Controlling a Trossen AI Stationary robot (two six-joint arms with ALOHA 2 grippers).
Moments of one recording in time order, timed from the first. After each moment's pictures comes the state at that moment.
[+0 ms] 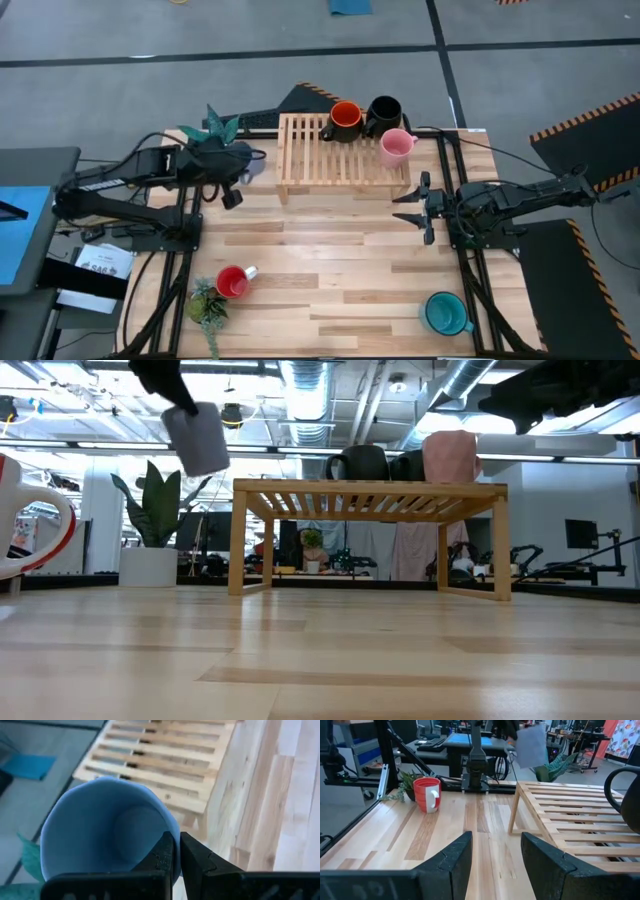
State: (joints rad) left arm 0.14 0.94 1.15 -0.91 -0.39 0.00; right arm 0.17 0.48 0.39 -0.03 0.23 -0.03
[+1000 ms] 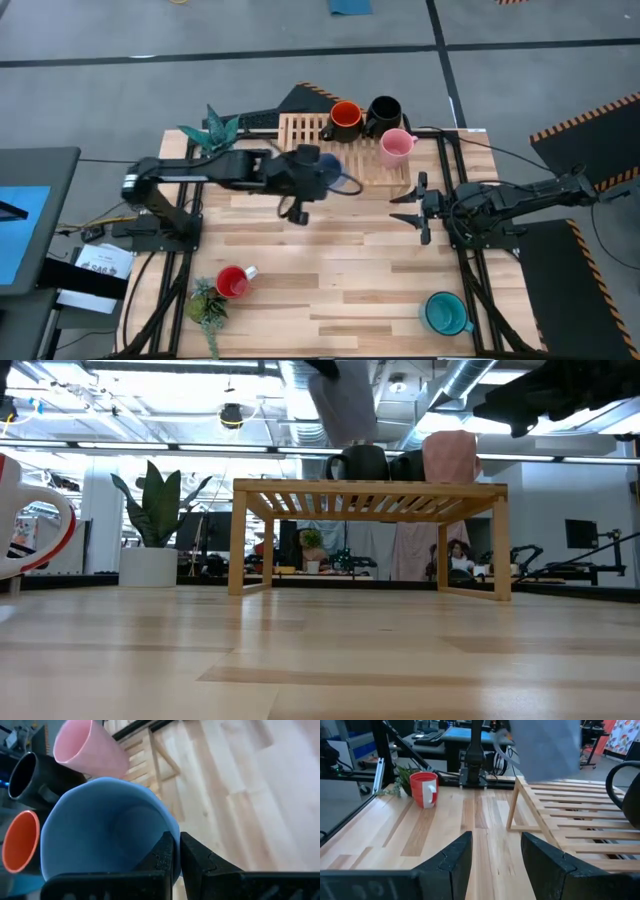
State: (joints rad) left arm -0.01 1.67 1.78 -0.80 -0.31 0.47; right arm 0.16 0.52 0.39 -0.01 0.23 -0.03
